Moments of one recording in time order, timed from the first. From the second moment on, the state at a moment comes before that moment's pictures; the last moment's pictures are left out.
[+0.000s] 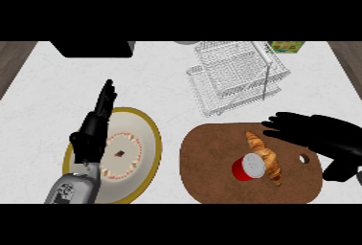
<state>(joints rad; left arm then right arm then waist) -0.17 0.09 -0.15 -1.53 -0.09 0.25 0.04 -0.23 -0.71 0.24 -1.57 0.87 0.46 -0.67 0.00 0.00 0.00</state>
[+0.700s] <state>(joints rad) -0.16 0.09 -0.11 -1.54 -0.11 0.22 0.04 -0.26 -0.64 0.28 -1.56 0.92 0.51 -0.61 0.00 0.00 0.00</state>
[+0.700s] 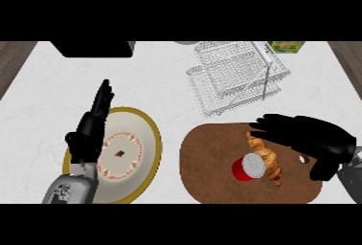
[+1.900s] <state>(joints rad) -0.17 0.04 -0.09 -1.51 -0.16 0.21 0.03 -0.24 -0.48 0.29 -1.42 1.03 0.45 -0.65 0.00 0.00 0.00</state>
